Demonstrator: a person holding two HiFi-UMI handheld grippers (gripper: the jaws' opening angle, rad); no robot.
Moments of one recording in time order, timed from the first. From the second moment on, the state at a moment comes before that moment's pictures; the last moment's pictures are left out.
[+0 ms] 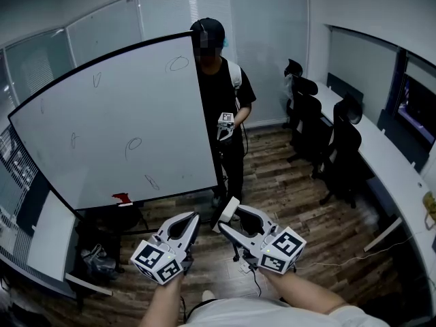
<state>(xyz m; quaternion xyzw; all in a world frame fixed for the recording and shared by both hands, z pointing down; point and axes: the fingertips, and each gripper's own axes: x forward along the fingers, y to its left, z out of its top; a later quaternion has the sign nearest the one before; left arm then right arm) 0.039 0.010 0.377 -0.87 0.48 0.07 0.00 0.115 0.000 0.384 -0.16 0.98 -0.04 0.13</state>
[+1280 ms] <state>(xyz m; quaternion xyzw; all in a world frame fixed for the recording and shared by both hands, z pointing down) -0.155 -0.076 0.343 -0.91 0.42 0.06 0.03 -0.058 -0.096 0.358 -0.23 0.95 -0.04 0.19</state>
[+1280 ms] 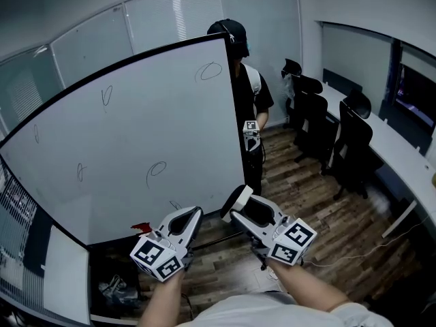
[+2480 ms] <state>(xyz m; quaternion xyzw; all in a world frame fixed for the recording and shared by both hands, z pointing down) -0.151 -0.207 0.337 -0.90 0.43 0.04 0.05 -0.059 -0.246 0.353 -0.22 0.95 -0.04 0.19</state>
